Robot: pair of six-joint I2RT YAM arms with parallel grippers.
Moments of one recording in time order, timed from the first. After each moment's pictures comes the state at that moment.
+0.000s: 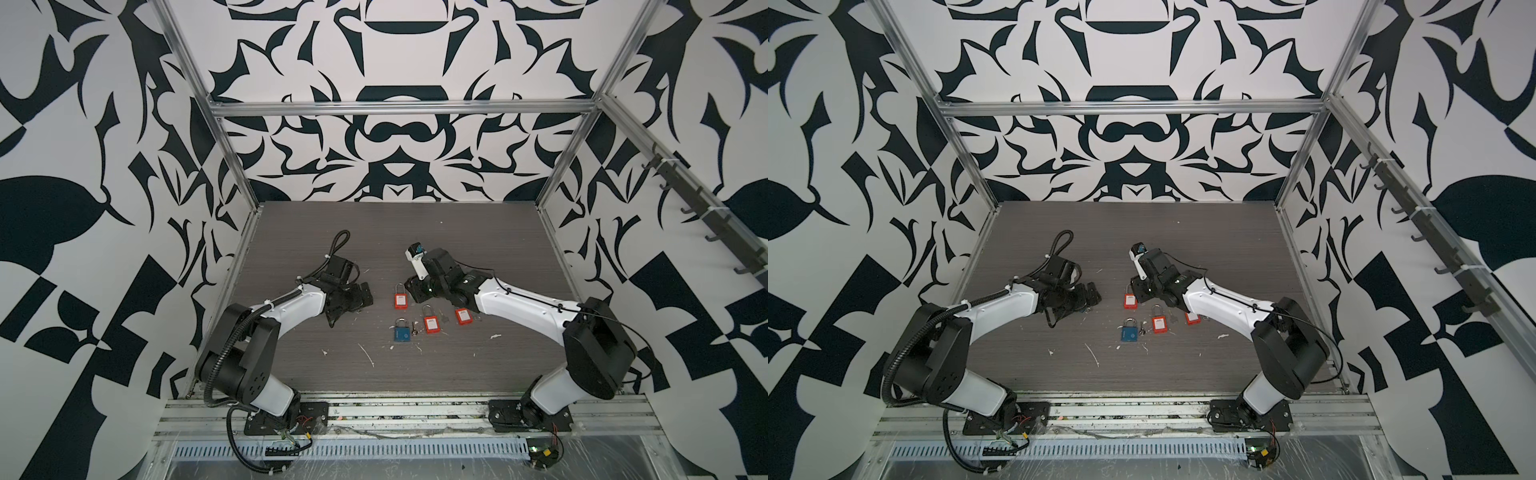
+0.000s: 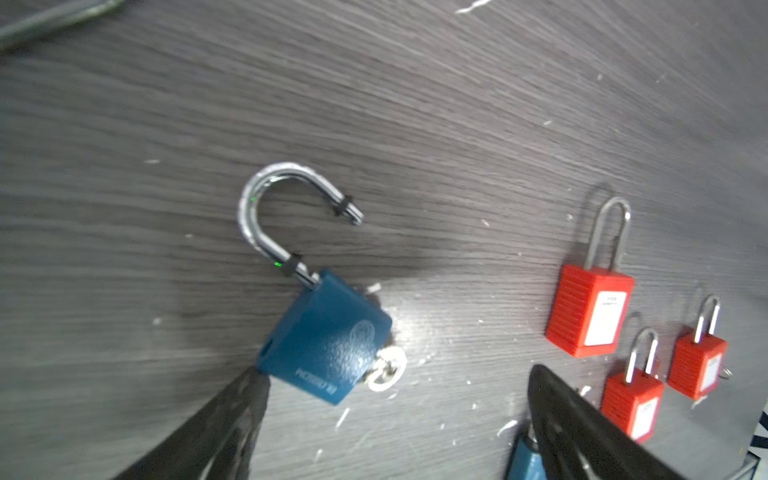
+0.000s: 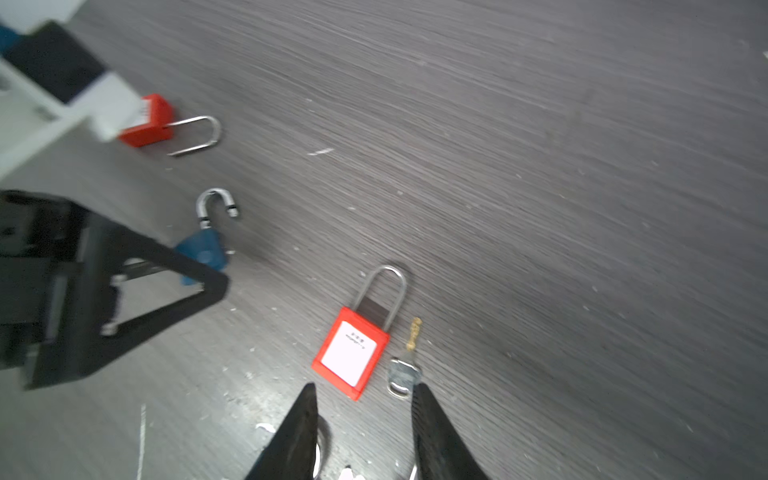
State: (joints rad) left arm -0.45 1.53 0.80 -0.37 0.18 -0.70; right arm 0.73 1.57 1.03 -0.25 -0.04 0.23
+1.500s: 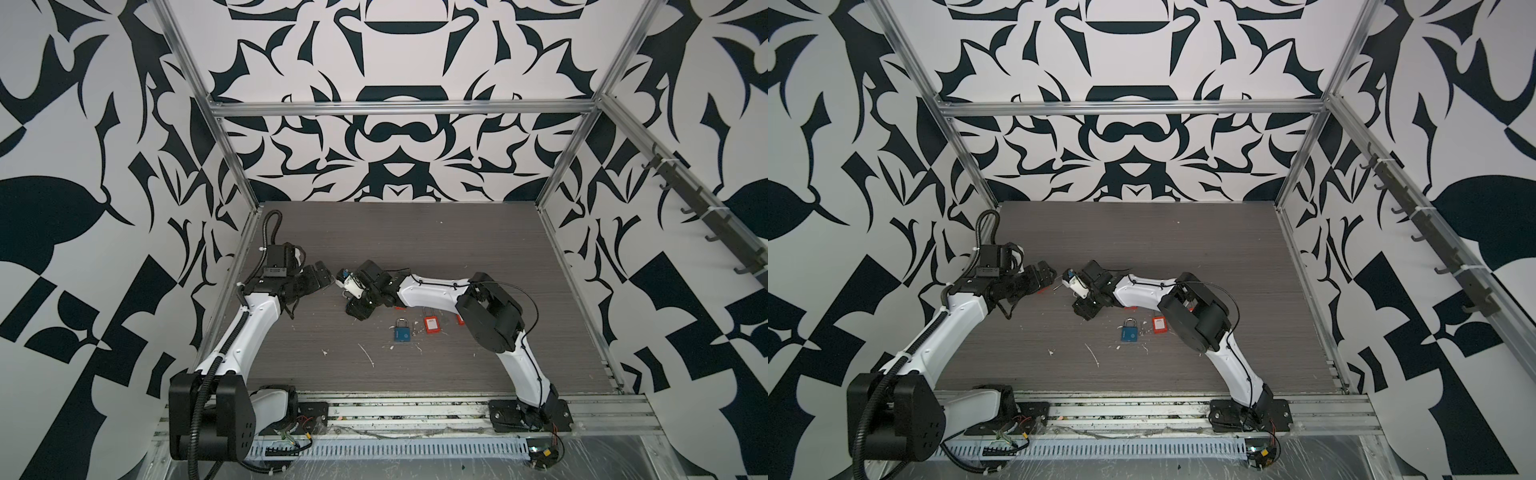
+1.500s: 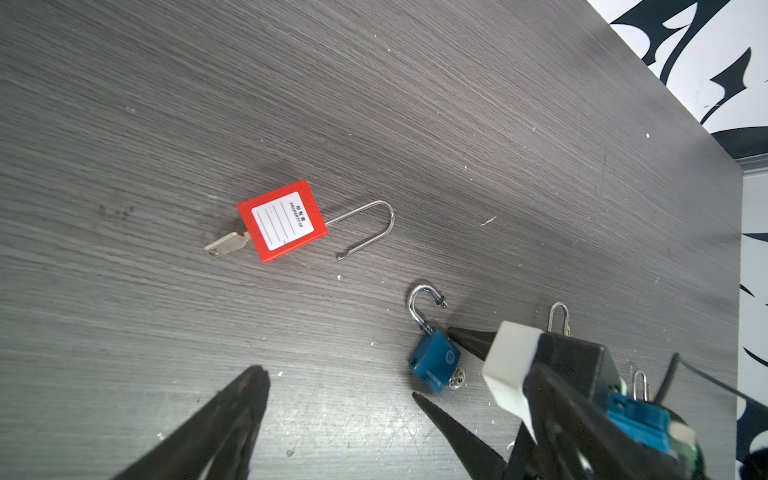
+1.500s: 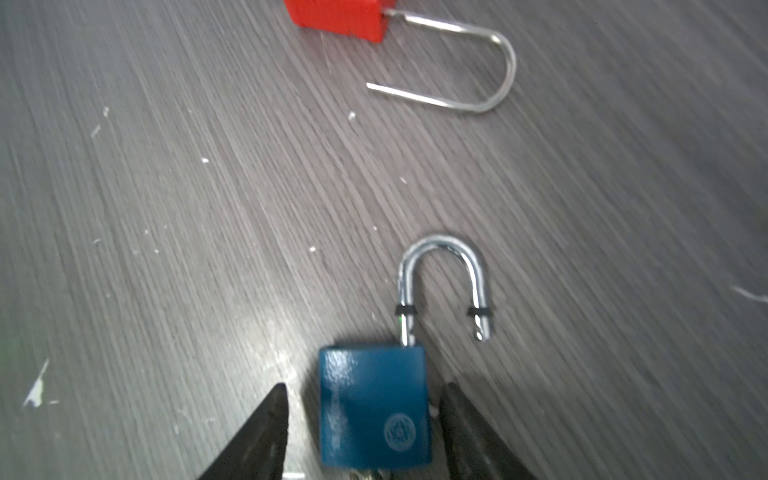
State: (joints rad) left arm -0.07 1.21 0.84 -0.53 0.21 -0.47; right arm 0.94 2.22 1.57 -0.28 -0.20 -0.01
